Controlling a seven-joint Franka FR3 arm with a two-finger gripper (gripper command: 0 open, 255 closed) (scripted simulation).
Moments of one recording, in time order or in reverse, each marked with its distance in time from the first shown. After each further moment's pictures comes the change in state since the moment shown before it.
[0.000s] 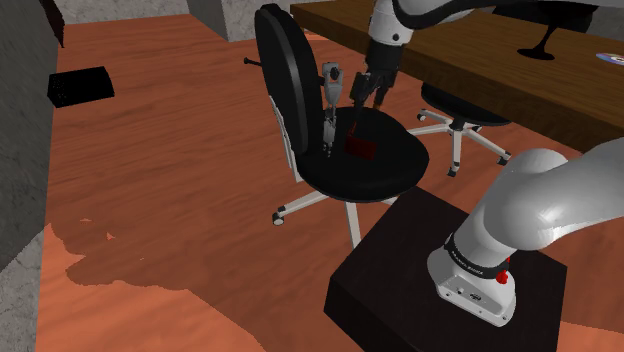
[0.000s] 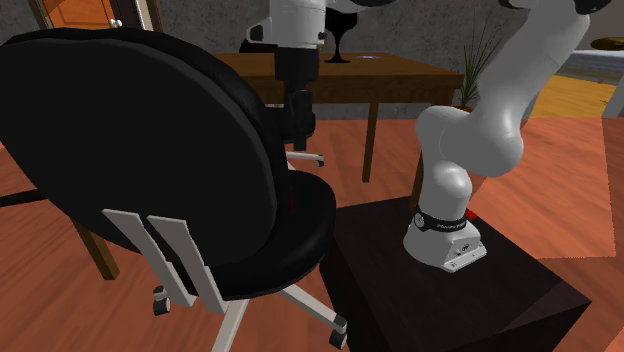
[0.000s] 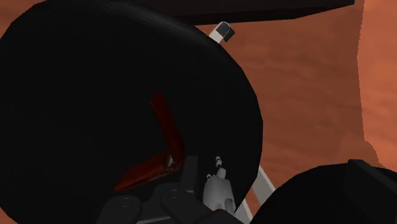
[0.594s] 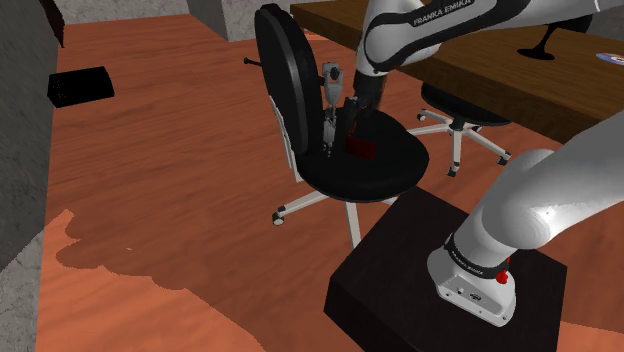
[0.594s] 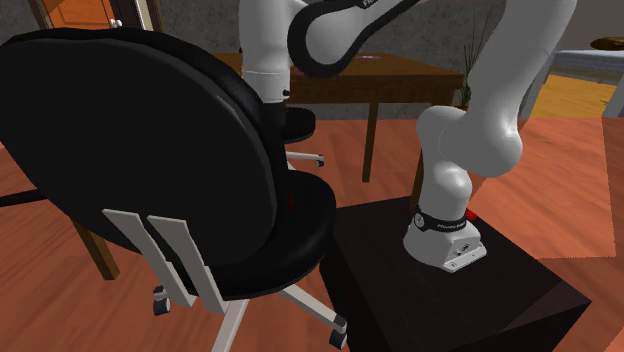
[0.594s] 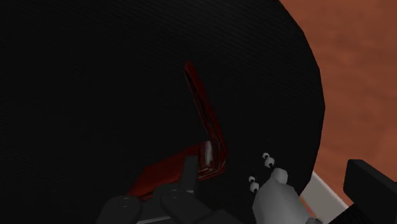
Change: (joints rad) arm -0.033 0.246 -0.071 -0.040 -0.034 0.285 -0.094
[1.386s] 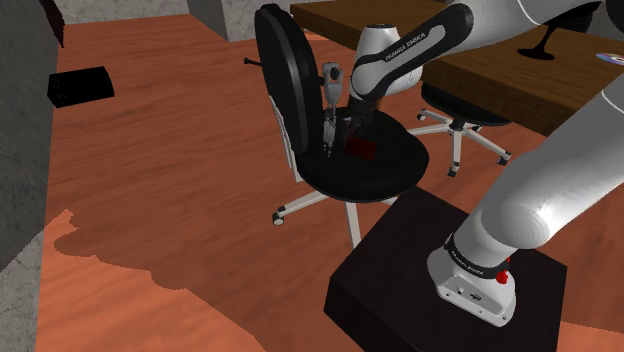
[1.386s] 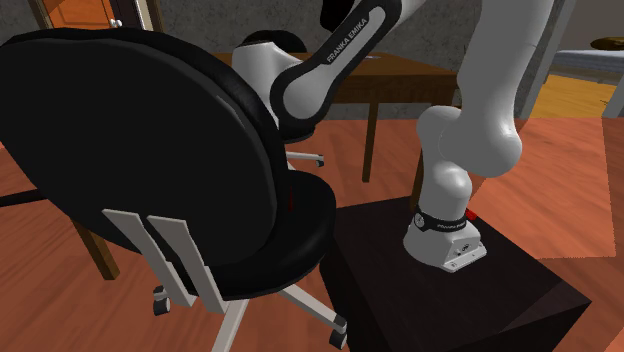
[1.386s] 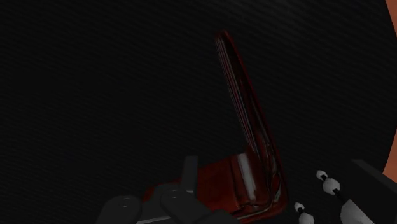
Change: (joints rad) arm -0.010 0.208 -0.038 -0.028 0.011 0.237 -0.060
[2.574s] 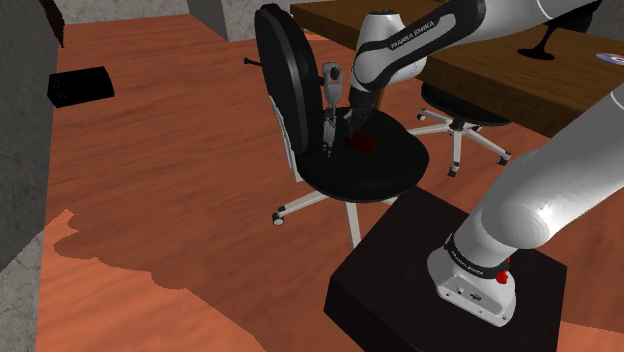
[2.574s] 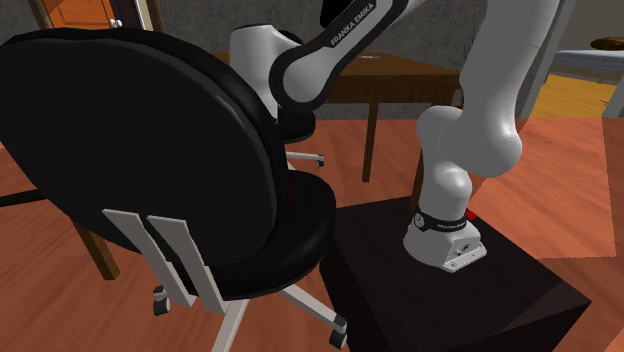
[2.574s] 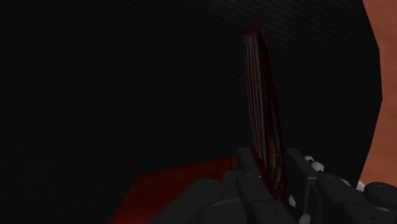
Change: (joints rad) arm -0.002 -0.047 0.003 0.029 -0.009 -0.075 0.008
